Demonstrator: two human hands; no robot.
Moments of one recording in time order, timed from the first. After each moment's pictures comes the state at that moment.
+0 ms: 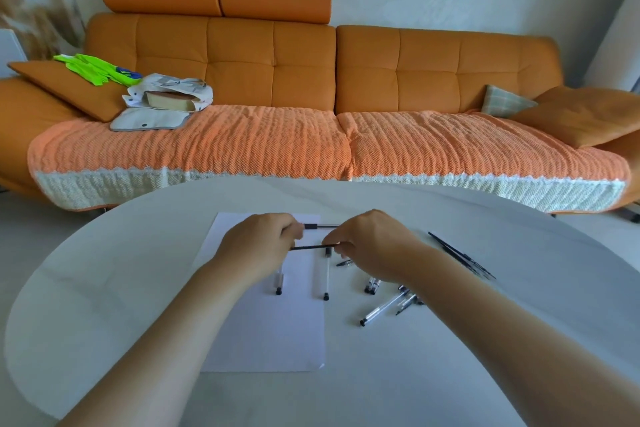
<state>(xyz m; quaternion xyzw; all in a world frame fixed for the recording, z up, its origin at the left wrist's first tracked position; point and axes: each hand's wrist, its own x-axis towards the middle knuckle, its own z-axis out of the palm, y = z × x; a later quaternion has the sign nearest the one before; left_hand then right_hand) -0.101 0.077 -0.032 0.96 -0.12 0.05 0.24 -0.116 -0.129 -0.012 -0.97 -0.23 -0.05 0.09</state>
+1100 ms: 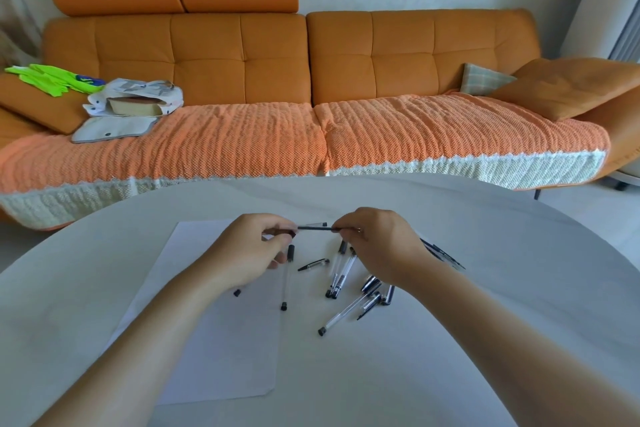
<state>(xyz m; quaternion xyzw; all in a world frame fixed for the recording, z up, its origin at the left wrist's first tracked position) -0.093 0.025 -0.031 0.89 -0.12 -0.03 0.45 -0.109 -0.198 -0.043 -0.95 -0.11 -0.13 0.25</state>
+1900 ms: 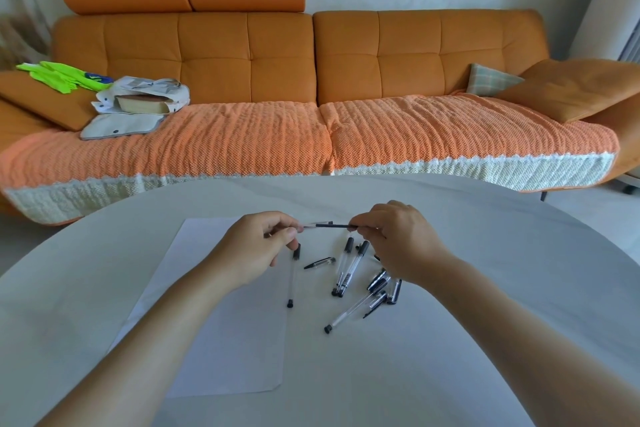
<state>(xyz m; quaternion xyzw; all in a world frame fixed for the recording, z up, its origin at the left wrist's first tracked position) -0.098 0.031 -0.031 0.88 -0.14 -0.02 0.45 -0.108 -0.216 -0.047 -0.95 -0.15 -0.19 0.22</state>
